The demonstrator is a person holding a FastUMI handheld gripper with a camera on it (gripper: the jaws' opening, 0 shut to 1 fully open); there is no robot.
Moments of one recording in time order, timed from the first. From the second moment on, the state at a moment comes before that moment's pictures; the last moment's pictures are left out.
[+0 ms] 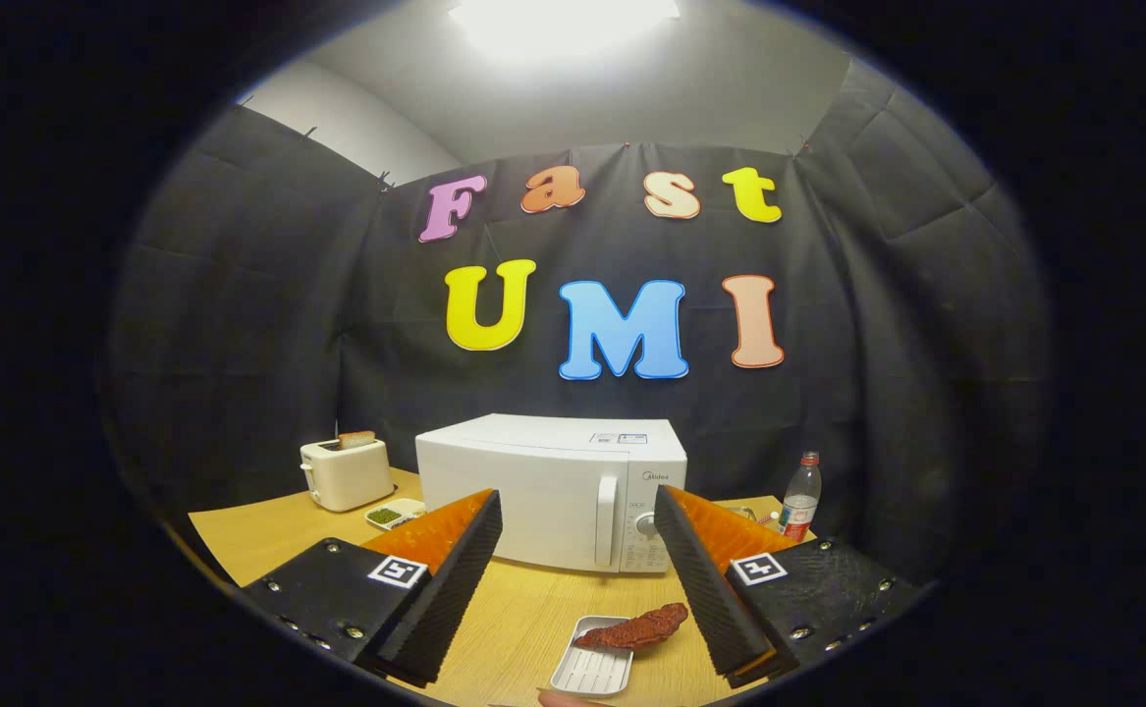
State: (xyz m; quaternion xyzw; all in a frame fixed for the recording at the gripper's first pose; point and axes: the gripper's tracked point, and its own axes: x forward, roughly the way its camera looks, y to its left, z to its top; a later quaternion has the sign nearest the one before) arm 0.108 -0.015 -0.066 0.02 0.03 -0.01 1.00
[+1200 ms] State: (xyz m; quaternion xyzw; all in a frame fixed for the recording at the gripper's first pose) arm 0.317 -0.055 -0.210 0.05 0.11 -0.09 0.99
